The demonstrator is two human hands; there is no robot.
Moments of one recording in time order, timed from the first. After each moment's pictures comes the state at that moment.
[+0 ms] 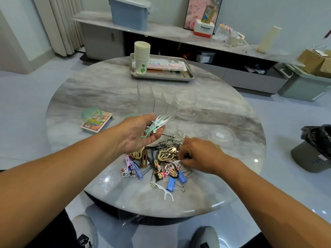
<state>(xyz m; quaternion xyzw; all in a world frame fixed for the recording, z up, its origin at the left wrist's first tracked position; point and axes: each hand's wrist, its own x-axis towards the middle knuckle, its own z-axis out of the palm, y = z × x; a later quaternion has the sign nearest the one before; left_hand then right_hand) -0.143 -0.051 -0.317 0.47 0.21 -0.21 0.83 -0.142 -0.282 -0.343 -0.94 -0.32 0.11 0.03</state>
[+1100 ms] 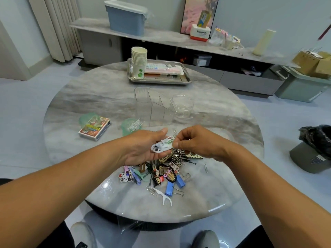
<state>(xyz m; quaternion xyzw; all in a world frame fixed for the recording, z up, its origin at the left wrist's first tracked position) -0.154 -0.069 -0.327 0.56 0.13 -0.30 0.76 -0.132 -0.269 -0.297 -0.88 -0.14 0.25 0.39</state>
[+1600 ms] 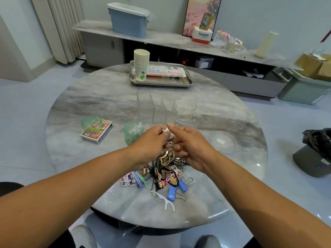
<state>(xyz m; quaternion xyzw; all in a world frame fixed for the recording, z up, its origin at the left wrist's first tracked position) -0.156 -0.082 -0.328 0.75 0.03 -0.13 0.65 -0.137 -0.229 -0.321 -0.64 0.06 0.22 0.73</state>
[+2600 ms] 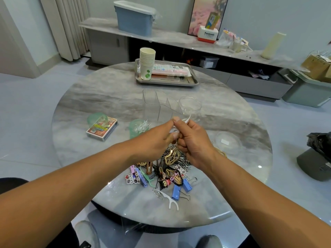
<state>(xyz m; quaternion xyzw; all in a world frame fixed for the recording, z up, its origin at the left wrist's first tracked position) -0.150 -0.062 -0.318 0.88 -0.18 -0.09 0.43 -0.129 -0.213 -0.327 -0.62 0.02 0.13 0.77</state>
